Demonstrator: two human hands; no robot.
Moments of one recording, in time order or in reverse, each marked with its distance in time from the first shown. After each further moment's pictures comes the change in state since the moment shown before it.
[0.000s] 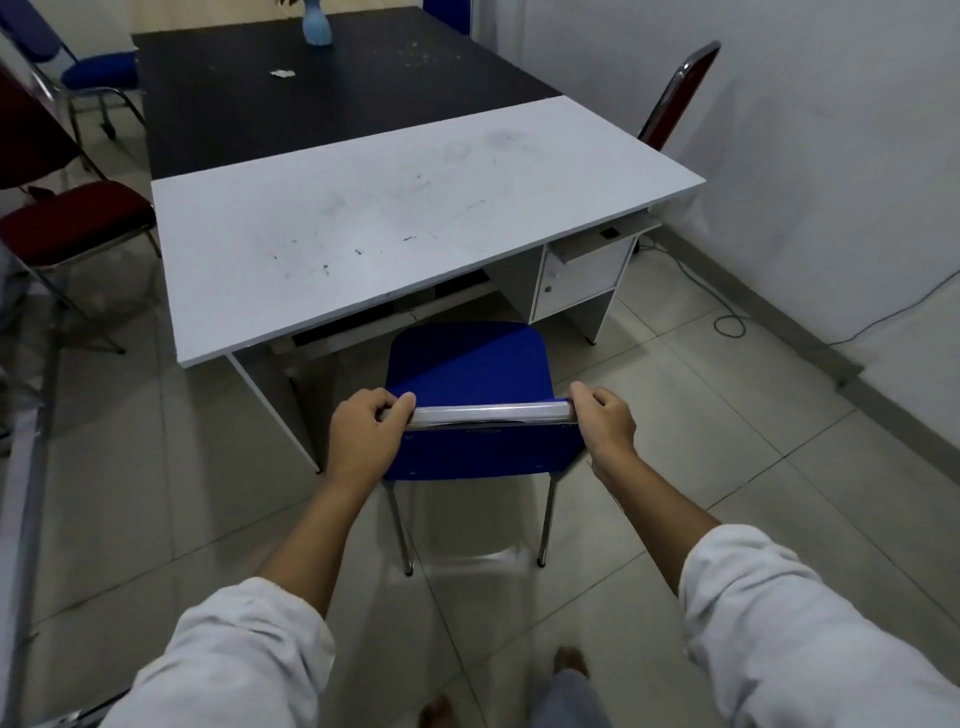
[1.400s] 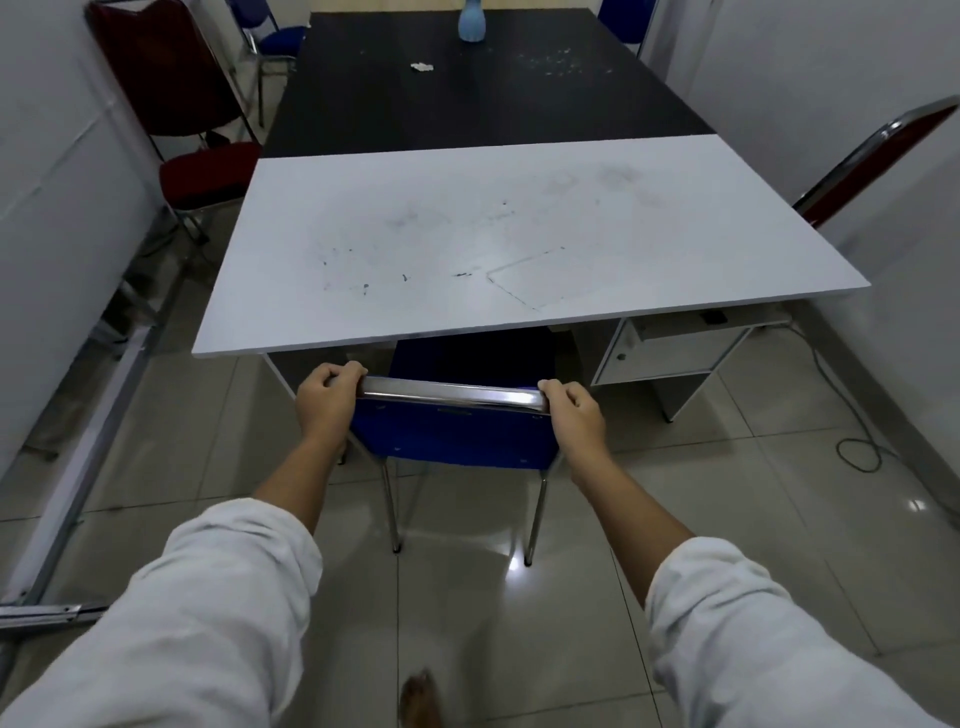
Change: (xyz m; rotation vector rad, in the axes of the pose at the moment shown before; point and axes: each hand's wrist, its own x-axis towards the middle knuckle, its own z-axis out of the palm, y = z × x) left_hand 0.142 0.029 0.044 -0.403 0.508 -0.562; right_hand 0.168 -0.091 0.049 -0.063 -0.482 -0.111
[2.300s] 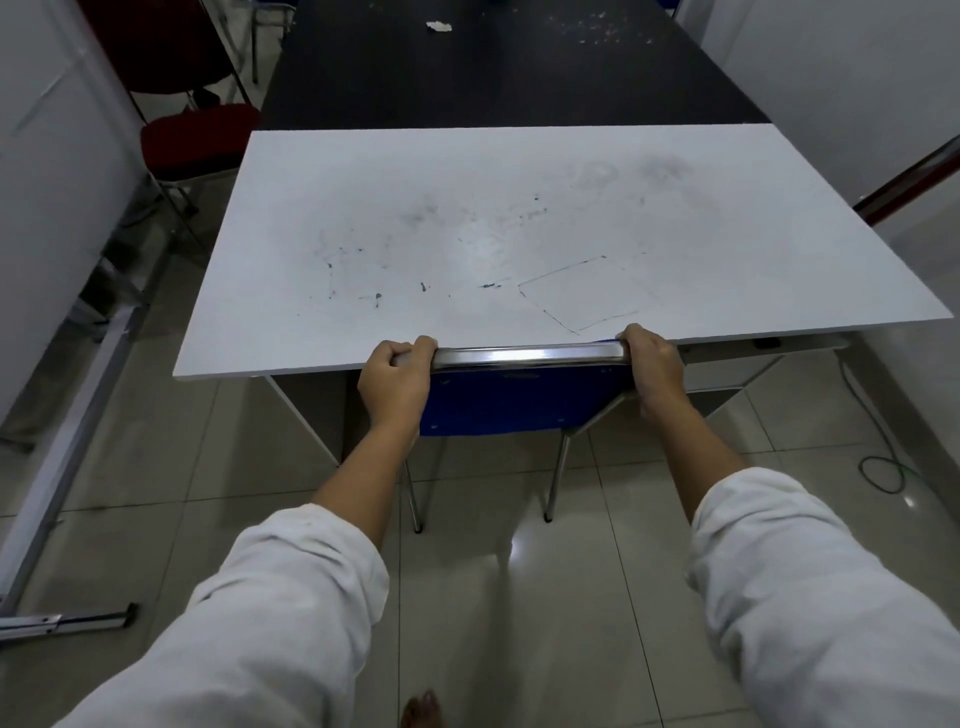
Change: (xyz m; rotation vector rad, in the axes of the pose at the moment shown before) left_hand 0.064 0.034 0.076 -0.159 -0.034 -0.029; right_hand 0.139 -0.064 0.009 -0.042 0.123 -0.045
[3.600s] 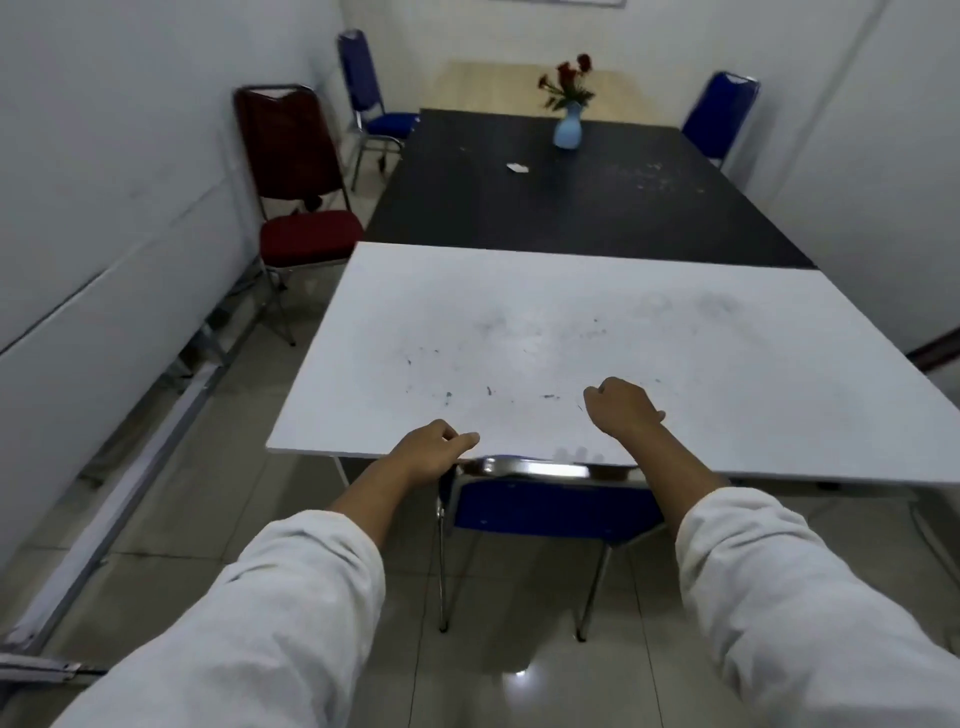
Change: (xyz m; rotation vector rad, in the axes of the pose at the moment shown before) left_hand 0.062 0.041 -0.059 0.780 -0.505 0.015; right_hand 0.021 -0.089 0.093 -0.934 -0.151 -0.181
